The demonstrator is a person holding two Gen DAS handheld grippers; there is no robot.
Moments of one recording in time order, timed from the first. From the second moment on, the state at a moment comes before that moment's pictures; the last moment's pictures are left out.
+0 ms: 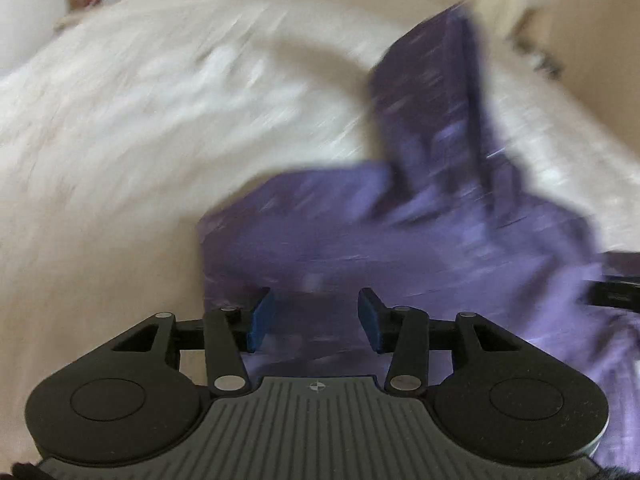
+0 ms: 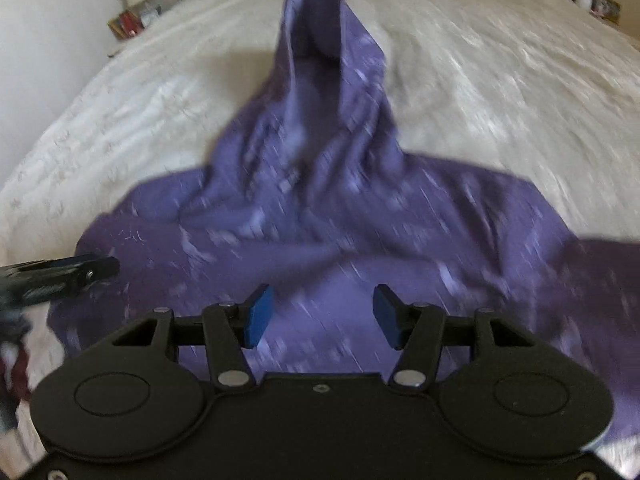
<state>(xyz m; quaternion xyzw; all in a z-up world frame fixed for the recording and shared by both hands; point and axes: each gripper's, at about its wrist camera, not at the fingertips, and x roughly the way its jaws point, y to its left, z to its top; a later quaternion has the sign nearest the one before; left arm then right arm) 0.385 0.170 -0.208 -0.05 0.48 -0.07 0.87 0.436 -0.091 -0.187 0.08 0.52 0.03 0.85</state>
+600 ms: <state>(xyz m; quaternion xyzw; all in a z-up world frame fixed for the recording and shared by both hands) 0.352 0.144 -0.189 0.02 0.48 -0.14 0.86 0.398 -0.104 -0.207 0.05 0.54 -0.04 0.84</state>
